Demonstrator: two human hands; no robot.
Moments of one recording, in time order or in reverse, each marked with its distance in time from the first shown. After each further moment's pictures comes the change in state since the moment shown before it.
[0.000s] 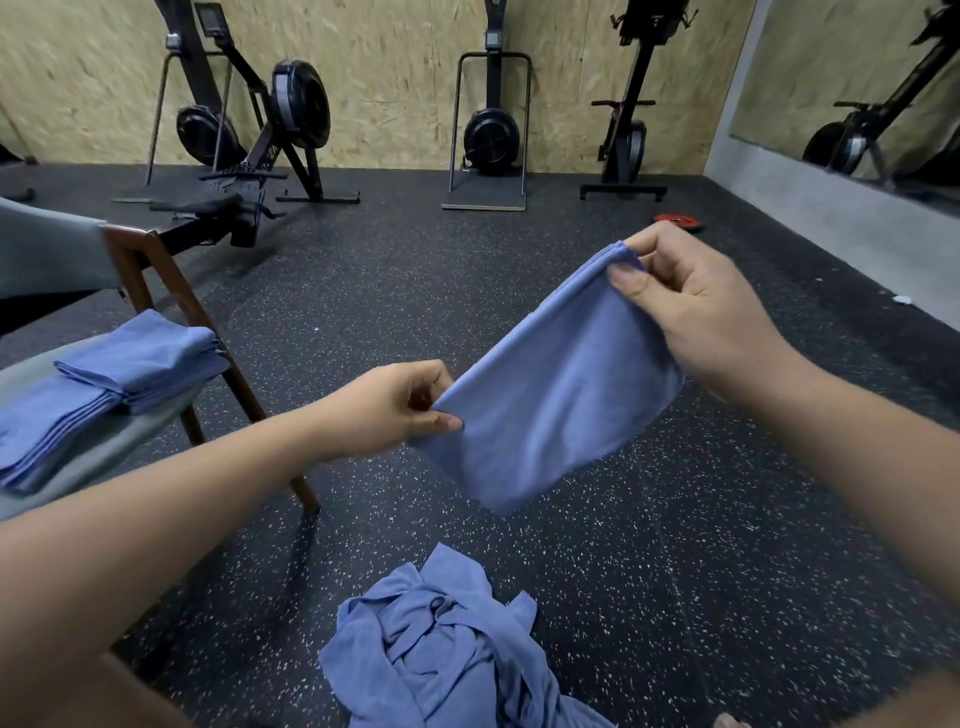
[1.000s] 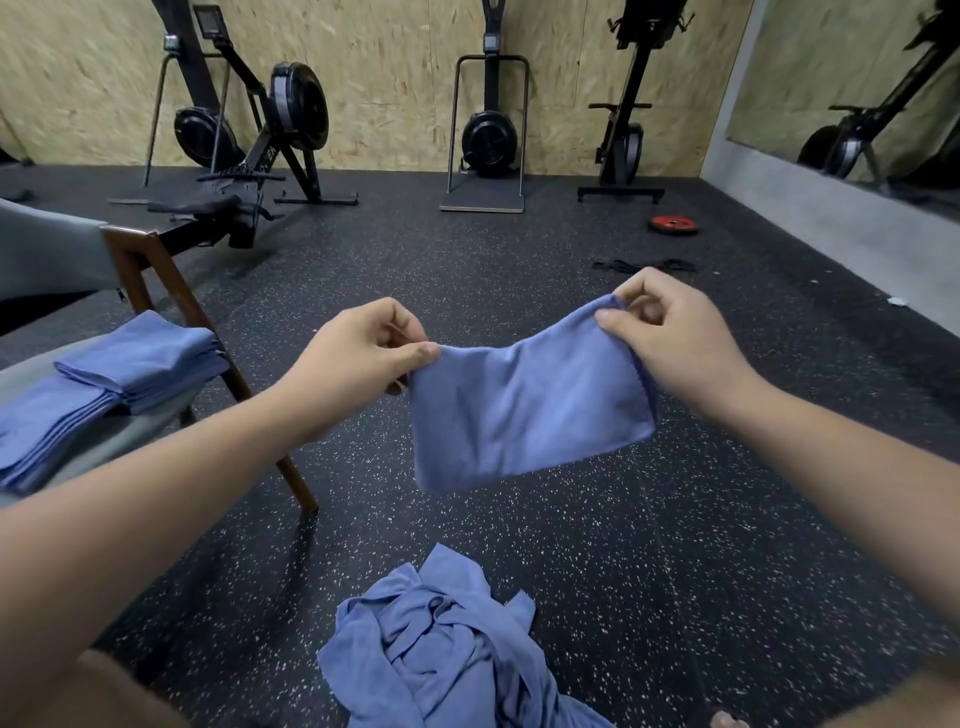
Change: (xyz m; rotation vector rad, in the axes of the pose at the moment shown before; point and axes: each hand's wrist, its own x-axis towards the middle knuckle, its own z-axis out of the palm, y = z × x) left_hand -0.010 0.042 -0.024 -0.190 0.429 -0.092; right_hand -0.002 0.040 0.011 -0.172 0.093 0.171
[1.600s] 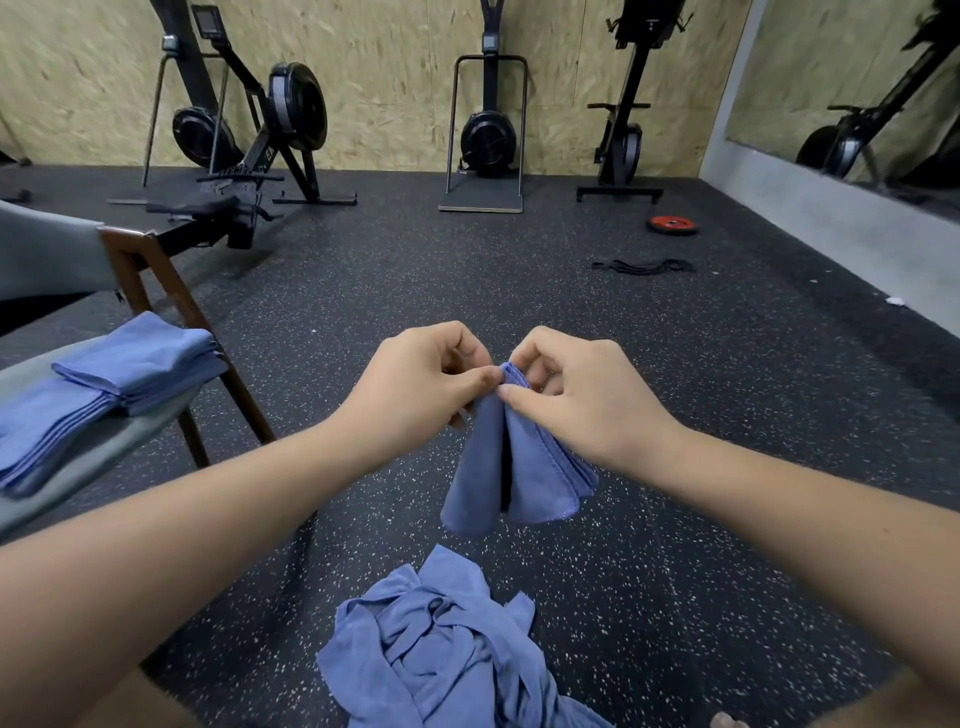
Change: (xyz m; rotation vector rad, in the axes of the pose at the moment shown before) left_hand -0.023 0.033 0.046 0.049 -0.048 0.087; right_hand -0.048 -0.047 0.053 -0.056 -0.263 -0.214
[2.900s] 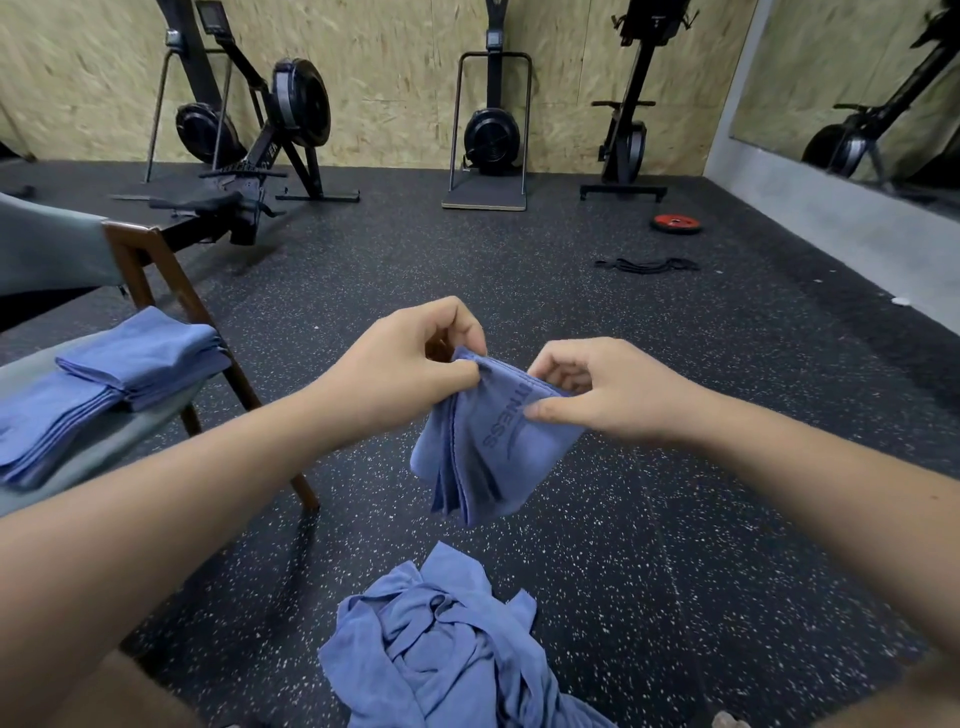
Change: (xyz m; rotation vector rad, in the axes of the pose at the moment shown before) left_hand 0.001 0.008 -0.030 -0.023 -0.147 0.051; right_hand 0.012 0.017 -0.025 0.021 -0.357 0.140
